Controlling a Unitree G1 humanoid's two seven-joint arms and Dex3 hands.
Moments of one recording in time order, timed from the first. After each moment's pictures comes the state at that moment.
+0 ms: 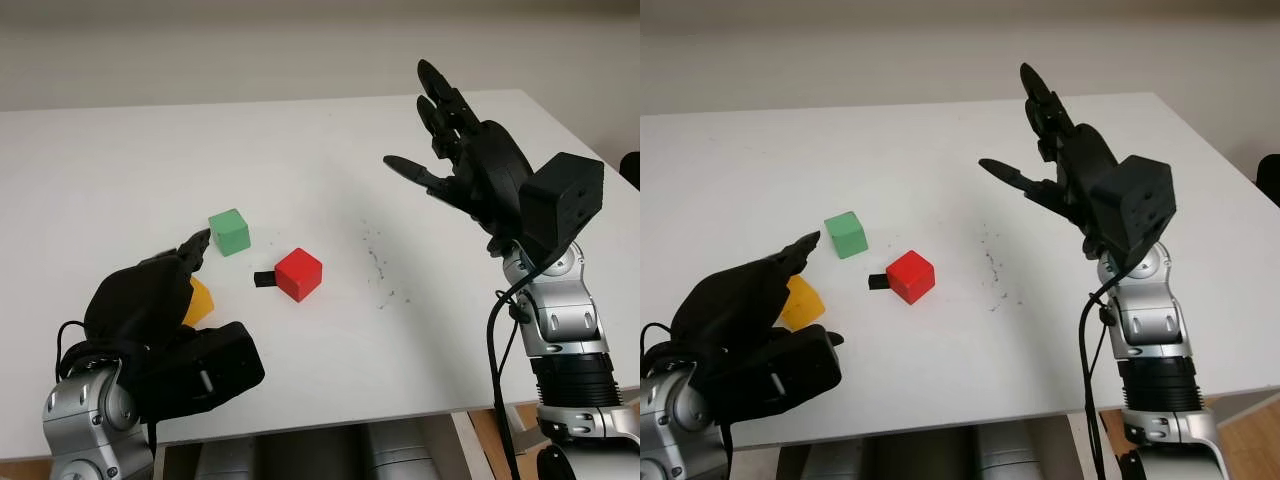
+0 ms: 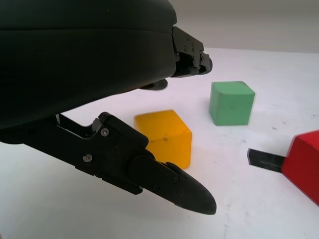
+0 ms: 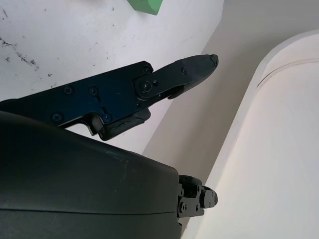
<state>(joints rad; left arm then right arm) 0.09 0.28 -0.11 -0.67 1.41 0.51 -0.63 -0.50 -0.34 -0.09 0.11 0.03 0.06 0.25</state>
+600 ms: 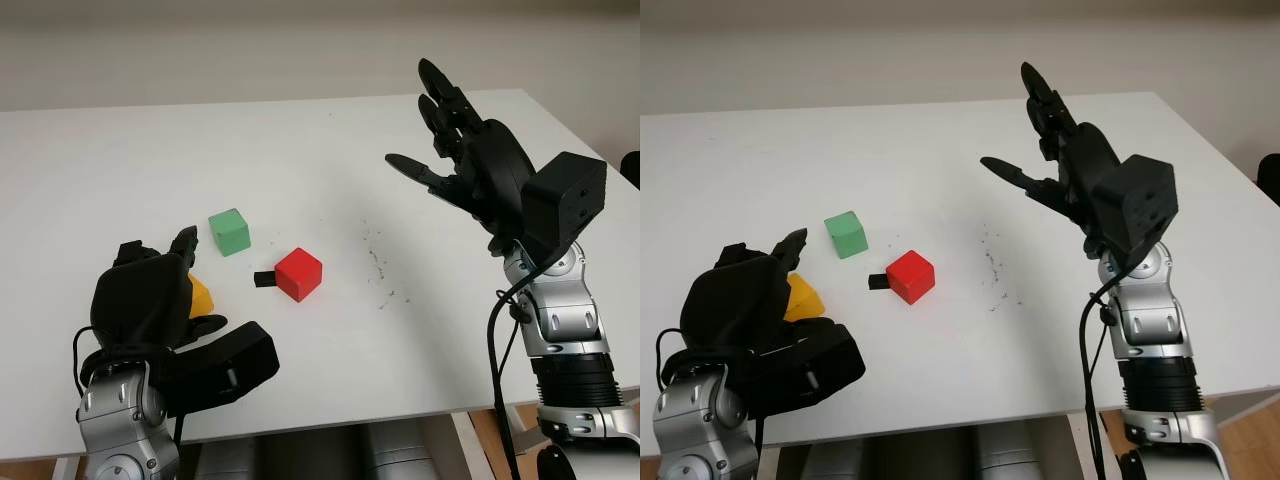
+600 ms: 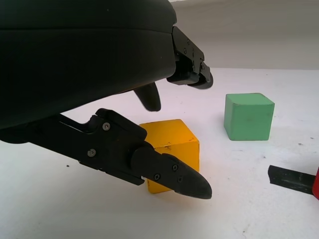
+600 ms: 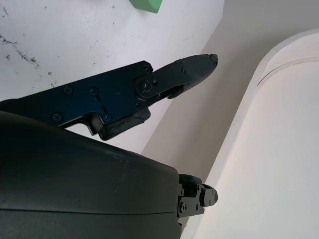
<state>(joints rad) 0.09 0.19 -0.10 -0.56 1.46 0.45 -0.45 -0.50 -0.34 -0.09 0.11 0.03 0.06 0.25</state>
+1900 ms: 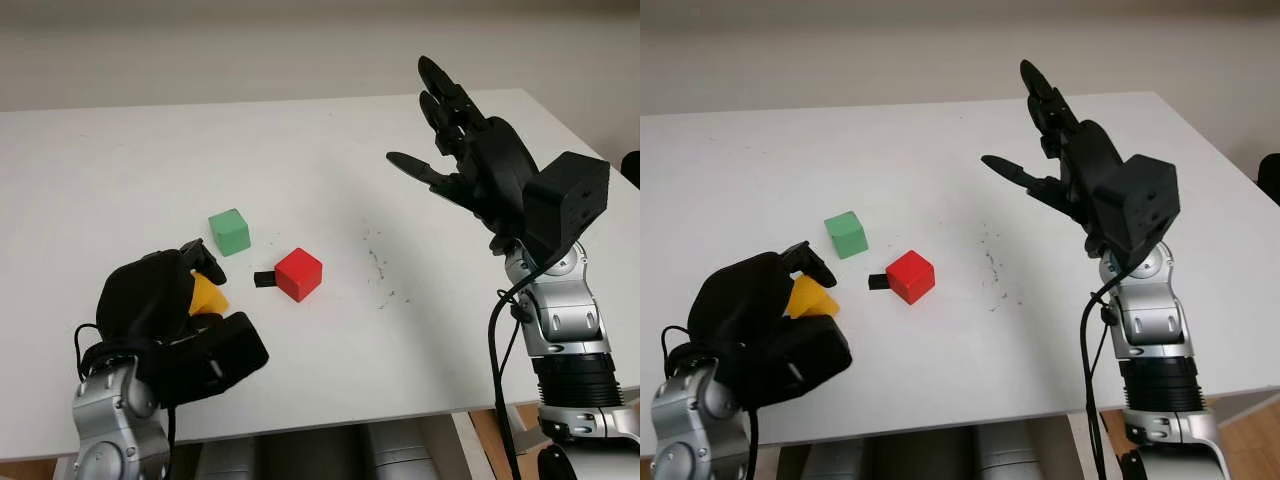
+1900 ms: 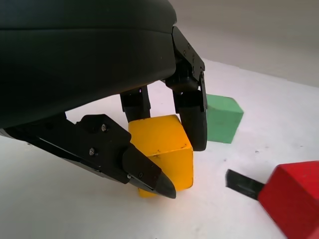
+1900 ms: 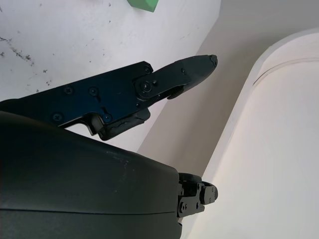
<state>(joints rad) 0.03 0.20 0.01 -0.55 1.07 0.43 -0.44 -0.50 -0.34 -0.09 0.10 0.03 0.04 0.25</state>
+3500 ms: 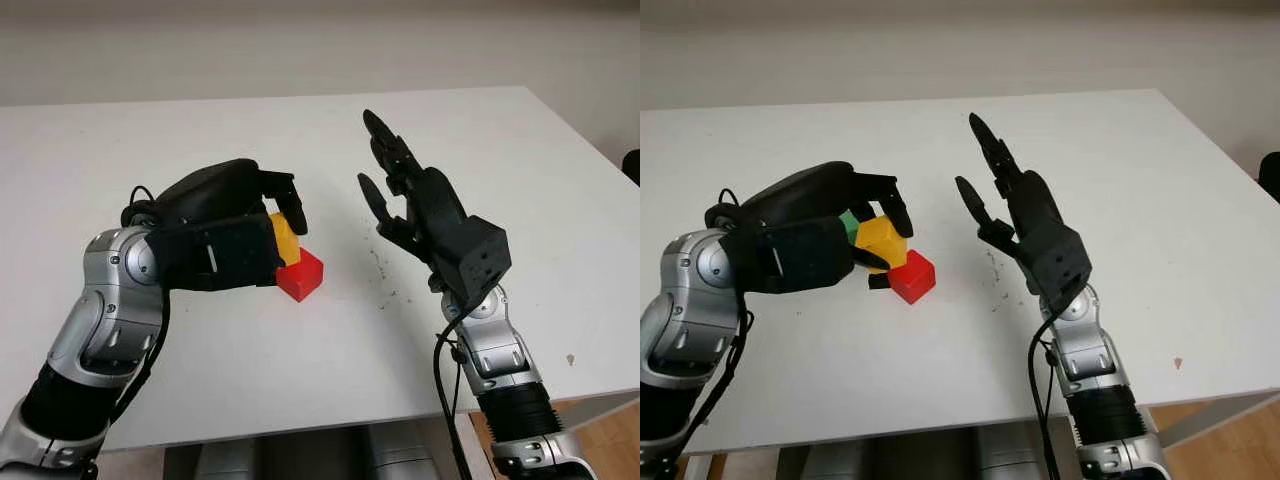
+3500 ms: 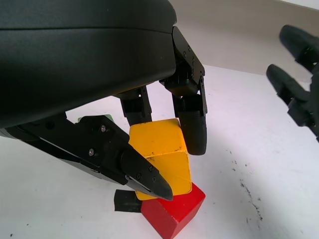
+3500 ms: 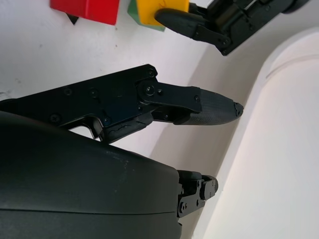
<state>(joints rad) -0.50 0.51 -0.20 -0.32 0.62 0.41 -0.61 -0.40 -0.16 0.04 0.19 -0.13 -0.14 0.03</state>
